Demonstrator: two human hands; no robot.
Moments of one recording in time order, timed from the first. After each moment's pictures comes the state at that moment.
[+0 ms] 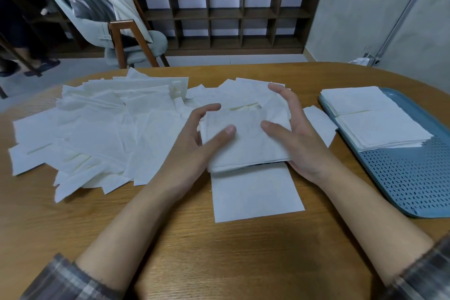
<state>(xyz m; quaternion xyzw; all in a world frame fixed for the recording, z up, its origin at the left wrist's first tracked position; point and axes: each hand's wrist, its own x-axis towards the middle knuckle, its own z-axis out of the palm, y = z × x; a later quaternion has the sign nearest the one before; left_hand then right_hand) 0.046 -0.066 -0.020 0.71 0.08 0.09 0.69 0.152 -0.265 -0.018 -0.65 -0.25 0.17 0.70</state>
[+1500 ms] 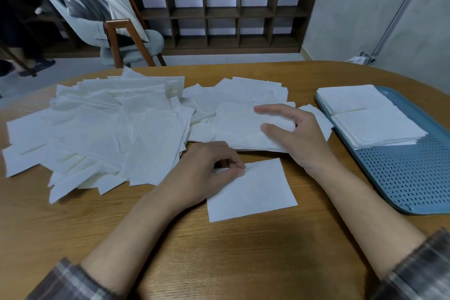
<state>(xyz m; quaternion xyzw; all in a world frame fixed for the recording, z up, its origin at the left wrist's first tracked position) 0.043 -0.068 -0.036 0.92 -0.10 0.08 0.38 0.168 -0.274 -0.028 -0.76 -0.28 0.02 0.58</state>
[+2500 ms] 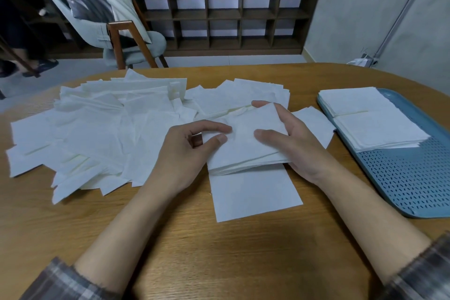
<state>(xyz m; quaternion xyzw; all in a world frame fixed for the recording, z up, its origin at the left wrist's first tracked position) 0.046 -0.060 -0.022 0.80 0.06 0.18 0.58 0.157 -0.270 -0.020 -0.68 -0.25 0.20 0.66</state>
